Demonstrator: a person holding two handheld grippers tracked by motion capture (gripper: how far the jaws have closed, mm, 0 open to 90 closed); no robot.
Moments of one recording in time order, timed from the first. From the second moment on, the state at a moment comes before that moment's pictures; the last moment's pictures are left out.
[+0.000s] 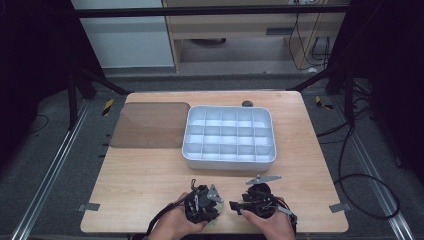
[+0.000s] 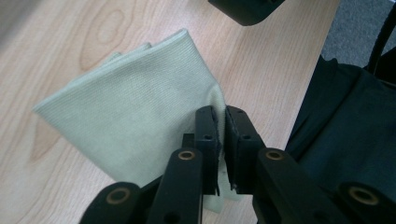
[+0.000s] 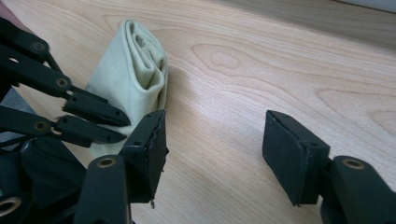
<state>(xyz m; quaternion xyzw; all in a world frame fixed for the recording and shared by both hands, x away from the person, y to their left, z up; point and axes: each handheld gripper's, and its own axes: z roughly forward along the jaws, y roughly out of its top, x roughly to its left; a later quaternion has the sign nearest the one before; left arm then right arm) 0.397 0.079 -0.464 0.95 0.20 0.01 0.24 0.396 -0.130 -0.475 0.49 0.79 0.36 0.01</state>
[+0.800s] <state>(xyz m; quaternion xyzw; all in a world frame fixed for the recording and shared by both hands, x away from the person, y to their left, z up) 0.402 0.091 -0.458 0.94 0.23 0.02 0.26 0.397 -0.129 -0.476 0.50 0.79 0.35 0.02</state>
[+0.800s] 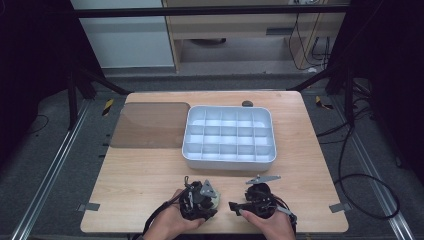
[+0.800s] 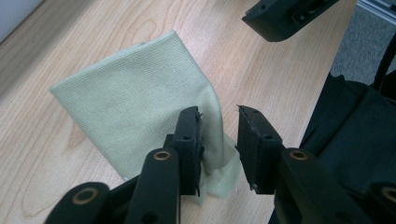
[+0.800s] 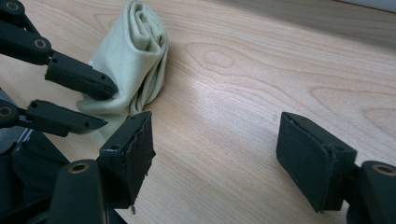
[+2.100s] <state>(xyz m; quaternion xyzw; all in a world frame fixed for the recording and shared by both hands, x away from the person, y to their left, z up) 0.403 0.107 -0.445 0.93 0.24 0.03 0.29 0.397 -0.128 -0.476 0.50 0.79 0.35 0.02</state>
